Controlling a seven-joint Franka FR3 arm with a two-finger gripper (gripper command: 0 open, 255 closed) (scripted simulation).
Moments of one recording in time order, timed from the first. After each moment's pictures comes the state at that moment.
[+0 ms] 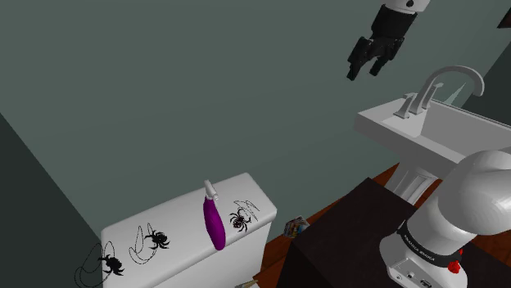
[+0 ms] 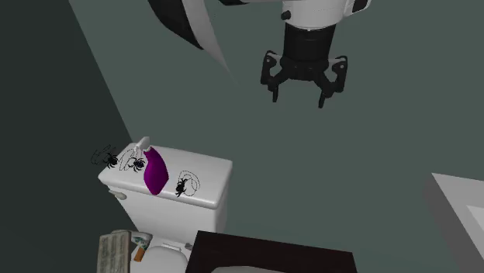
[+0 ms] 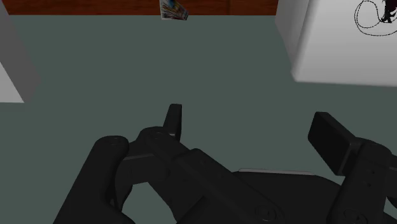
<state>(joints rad) -0.02 -0.83 0.02 -2.34 -0.04 1.70 0.16</state>
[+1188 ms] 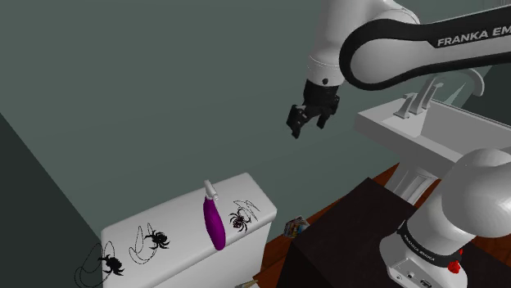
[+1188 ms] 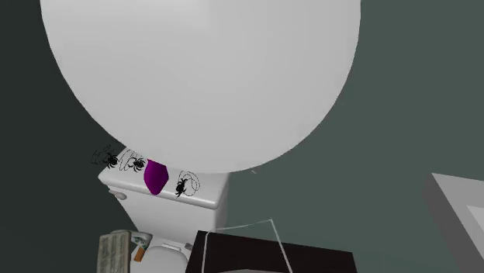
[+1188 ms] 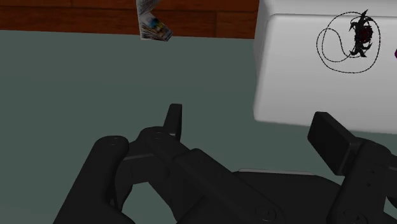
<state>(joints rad) 0.06 -0.60 0.34 -2.50 0.07 1.99 0.46</state>
